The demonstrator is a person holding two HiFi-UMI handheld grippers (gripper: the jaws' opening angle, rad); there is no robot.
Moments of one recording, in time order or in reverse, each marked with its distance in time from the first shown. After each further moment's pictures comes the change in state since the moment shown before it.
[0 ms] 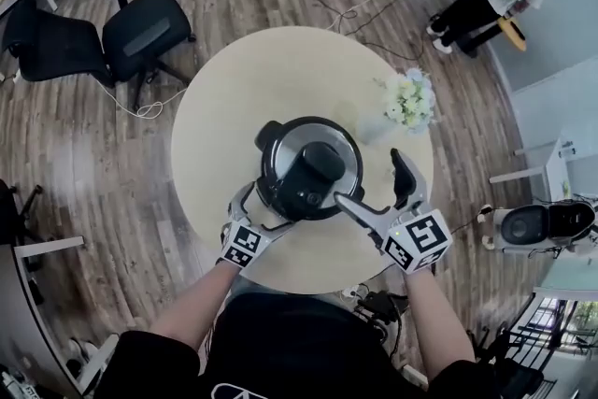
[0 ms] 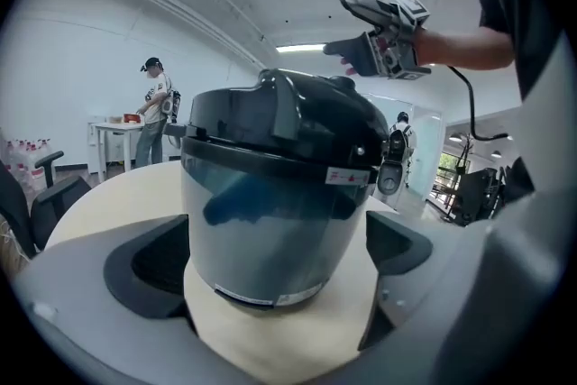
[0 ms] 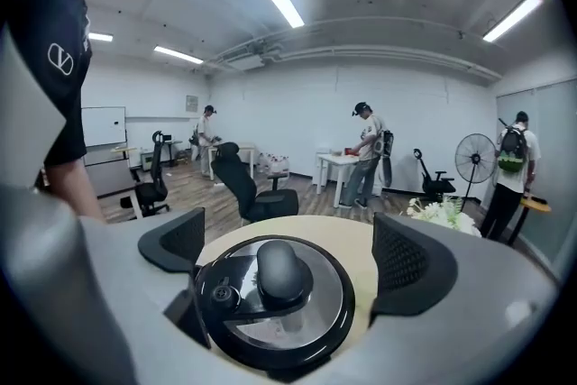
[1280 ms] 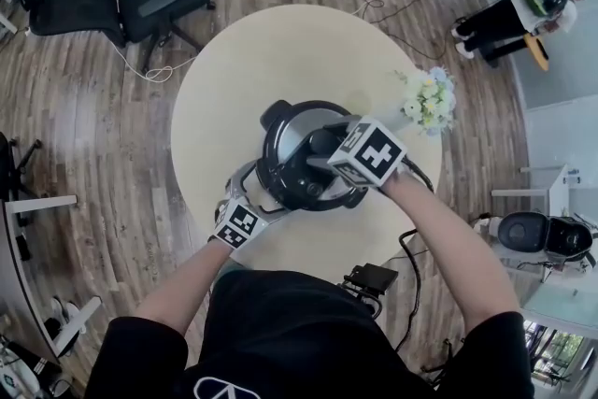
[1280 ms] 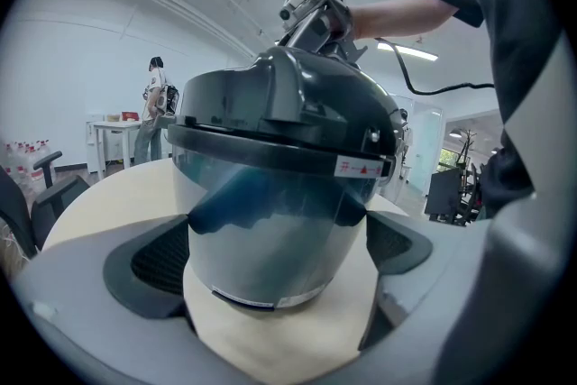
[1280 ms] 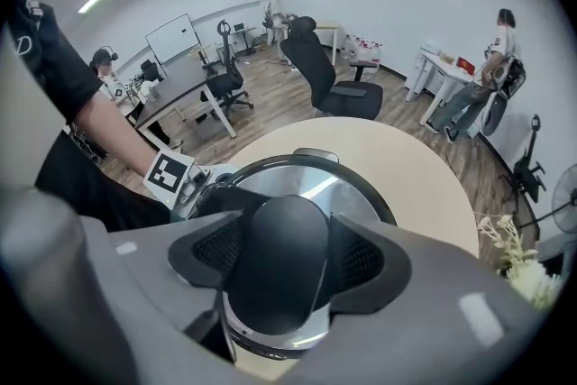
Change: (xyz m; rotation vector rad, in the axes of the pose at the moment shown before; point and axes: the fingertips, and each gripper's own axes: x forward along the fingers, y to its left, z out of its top) left arm 0.015 0.003 -0.006 0.006 0.034 -0.005; right arm 0.119 0.031 -0.095 -0.320 0.821 0.500
